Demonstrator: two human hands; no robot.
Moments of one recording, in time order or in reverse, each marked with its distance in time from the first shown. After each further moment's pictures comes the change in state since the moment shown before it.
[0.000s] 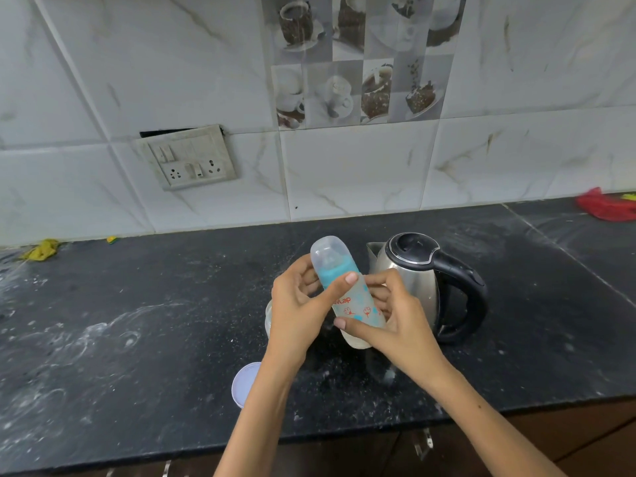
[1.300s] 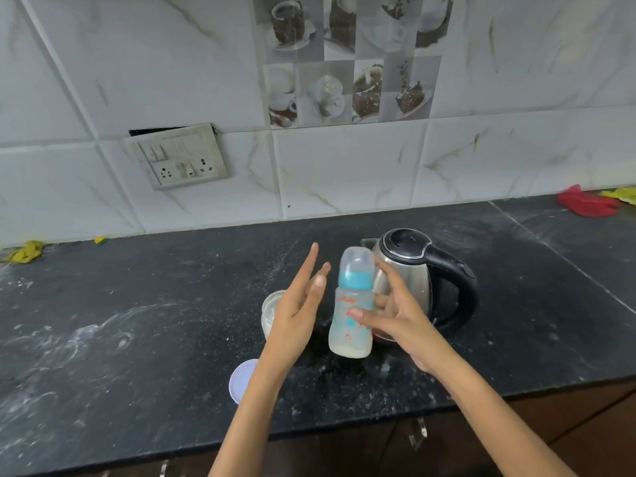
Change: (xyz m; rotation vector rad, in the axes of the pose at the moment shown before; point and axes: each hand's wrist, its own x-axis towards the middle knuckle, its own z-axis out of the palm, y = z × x) left_hand -0.007 -0.036 -0.023 0.197 -0.210 -0.030; right_hand 0.001 0.015 -0.013 0.343 -0.172 0.251
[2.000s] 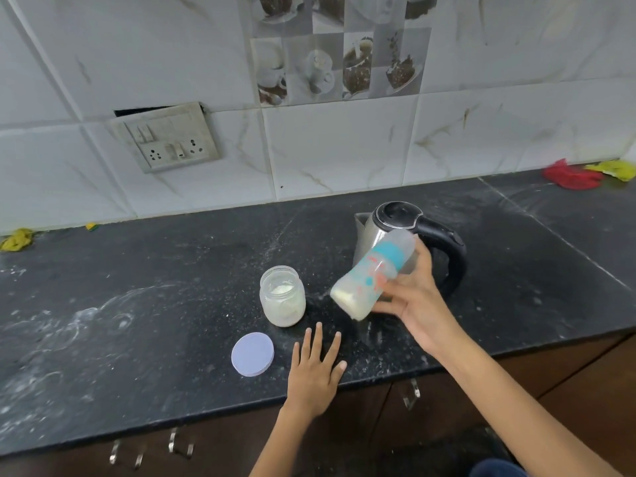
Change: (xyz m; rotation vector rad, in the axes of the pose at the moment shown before) left_hand -0.075 -0.165 0.035 1.209 -0.324 -0.189; right_hand -0.022 0.014 -0.005 0.386 0.185 -0.030
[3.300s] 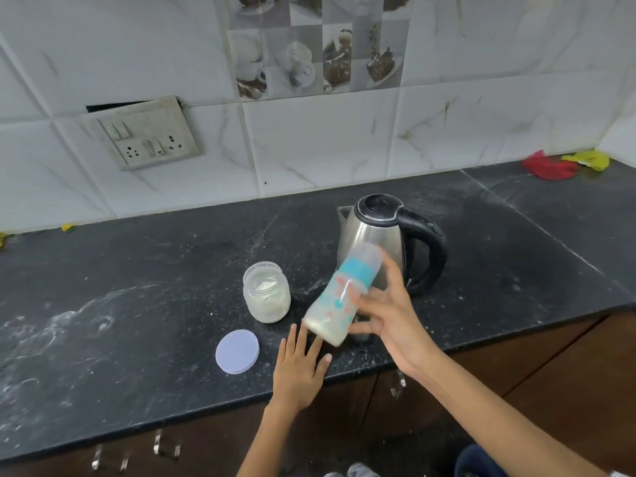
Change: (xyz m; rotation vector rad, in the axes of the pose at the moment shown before) left_hand 0.005 -0.005 0.013 -0.076 0.074 -0.011; right_hand -0.025 0.016 0.009 0.002 0.025 0.048
